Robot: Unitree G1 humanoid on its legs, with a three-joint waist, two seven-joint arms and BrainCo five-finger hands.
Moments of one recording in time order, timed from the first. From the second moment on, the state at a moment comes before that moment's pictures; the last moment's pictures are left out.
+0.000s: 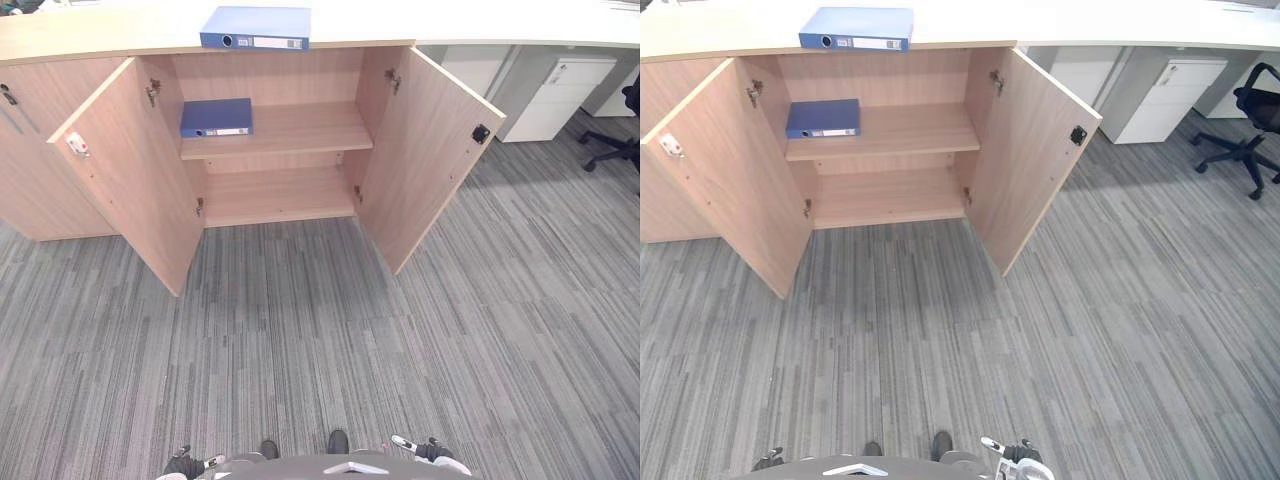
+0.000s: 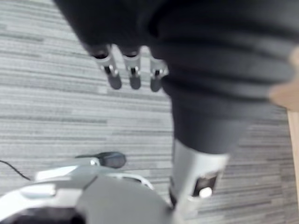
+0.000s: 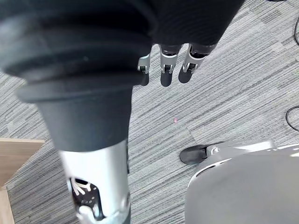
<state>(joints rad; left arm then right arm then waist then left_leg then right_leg) 0.16 0.11 0.15 1.08 -0.04 -0.01 0.06 0.06 -0.08 -0.30 1.08 0.09 0.01 -0.11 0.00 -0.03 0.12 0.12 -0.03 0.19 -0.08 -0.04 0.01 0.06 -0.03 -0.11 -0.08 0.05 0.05</state>
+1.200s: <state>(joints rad) 0.07 0.05 0.27 1.00 -0.07 -0.03 0.06 0.03 -0.03 -0.33 1.00 0.13 0.01 -0.12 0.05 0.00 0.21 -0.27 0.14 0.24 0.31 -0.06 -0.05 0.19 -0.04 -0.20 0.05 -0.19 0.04</state>
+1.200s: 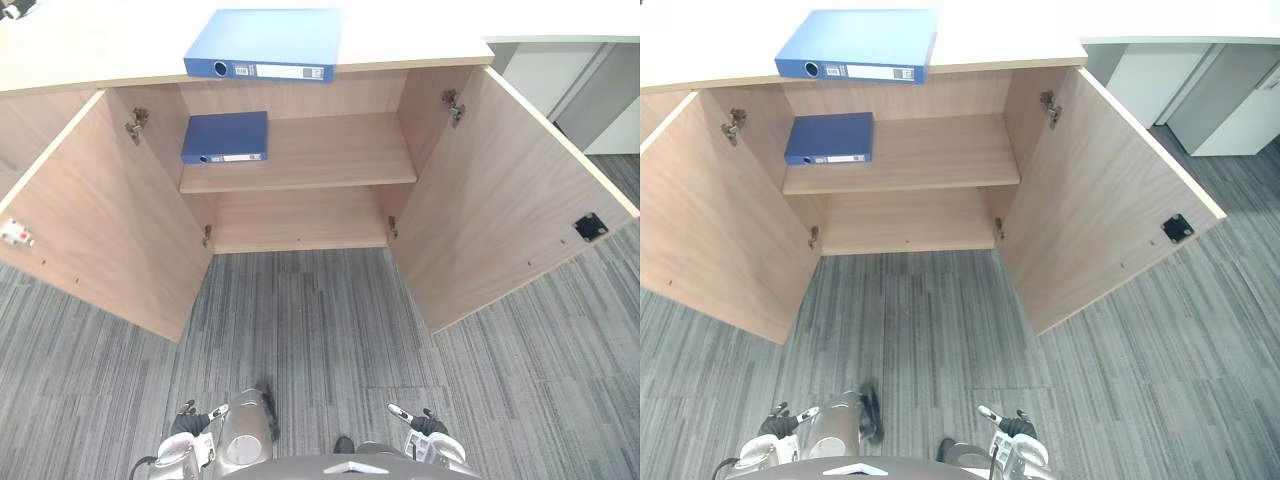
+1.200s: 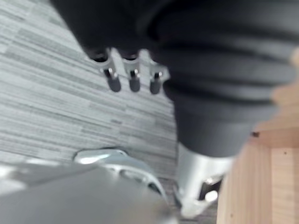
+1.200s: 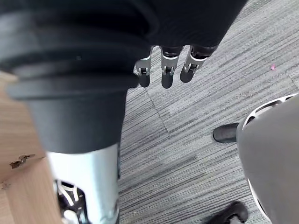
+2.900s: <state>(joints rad) 0.06 0.03 0.19 1.04 -0.05 -0.02 0.07 0.05 -0.03 -0.32 1.04 0.12 0.00 -0.12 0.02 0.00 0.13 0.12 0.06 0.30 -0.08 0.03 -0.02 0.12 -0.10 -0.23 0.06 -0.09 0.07</state>
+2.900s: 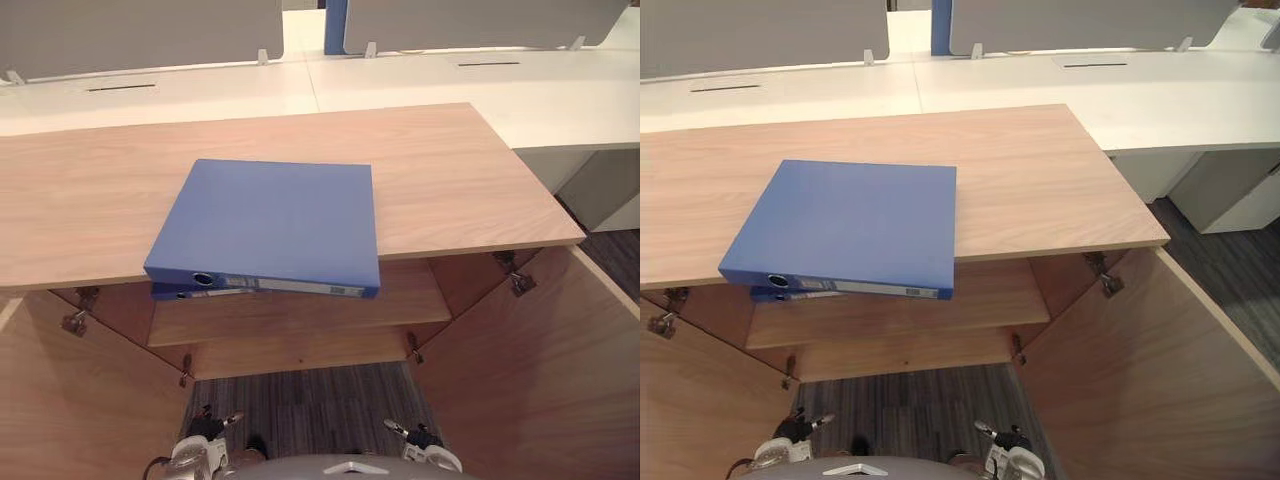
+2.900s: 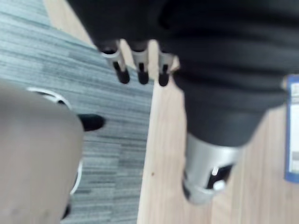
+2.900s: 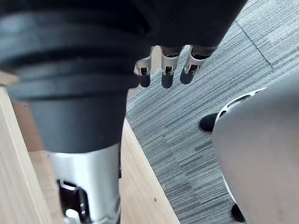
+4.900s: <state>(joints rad) 0.35 0.24 0.02 -0.46 0.36 -0.23 0.26 0.07 -0.09 -0.16 1.05 0.07 -0.02 -0.15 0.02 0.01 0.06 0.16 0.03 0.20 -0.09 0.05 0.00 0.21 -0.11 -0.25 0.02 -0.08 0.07</state>
